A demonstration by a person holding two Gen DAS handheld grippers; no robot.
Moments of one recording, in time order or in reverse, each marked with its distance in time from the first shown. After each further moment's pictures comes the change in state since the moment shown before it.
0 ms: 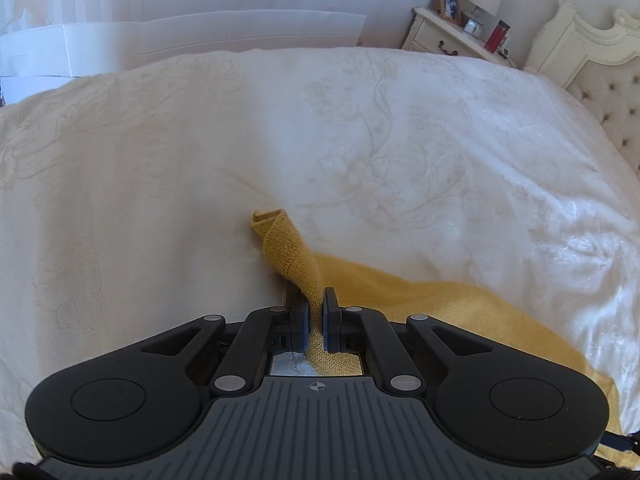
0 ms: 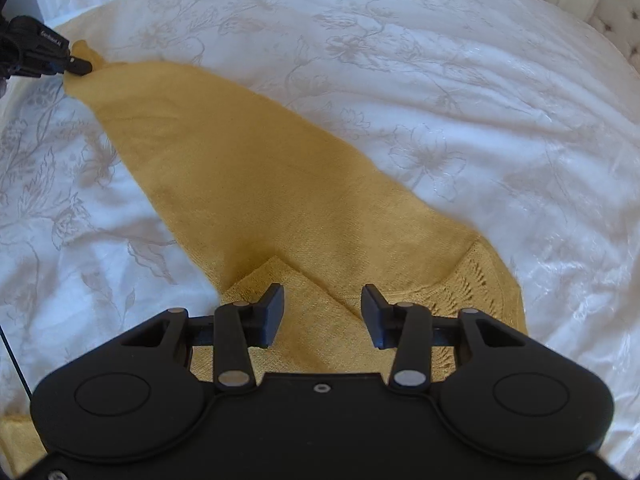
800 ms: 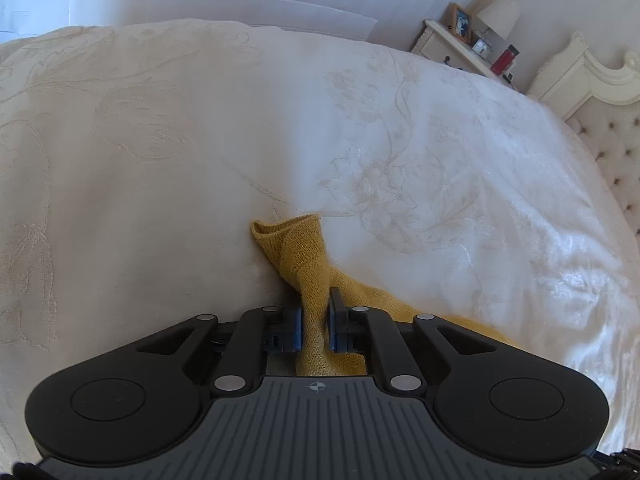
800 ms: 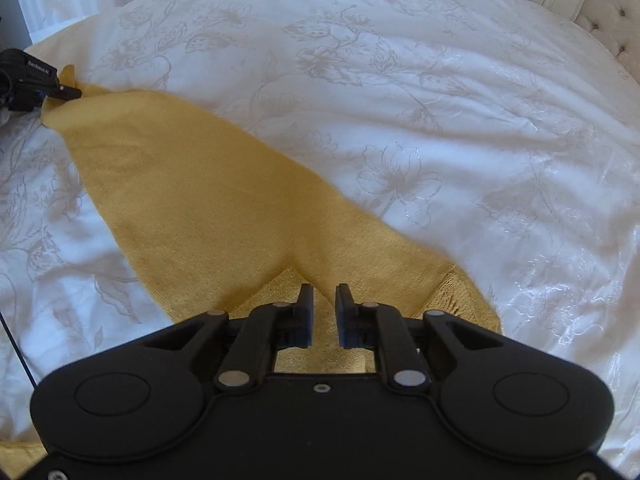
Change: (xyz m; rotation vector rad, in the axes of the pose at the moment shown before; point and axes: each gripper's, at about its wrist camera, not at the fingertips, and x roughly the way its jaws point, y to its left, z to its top) left arm 0.027 0.019 0.007 -0.116 -0.019 -0.100; right arm -0.003 -0.021 0.016 0.091 -0.042 -0.024
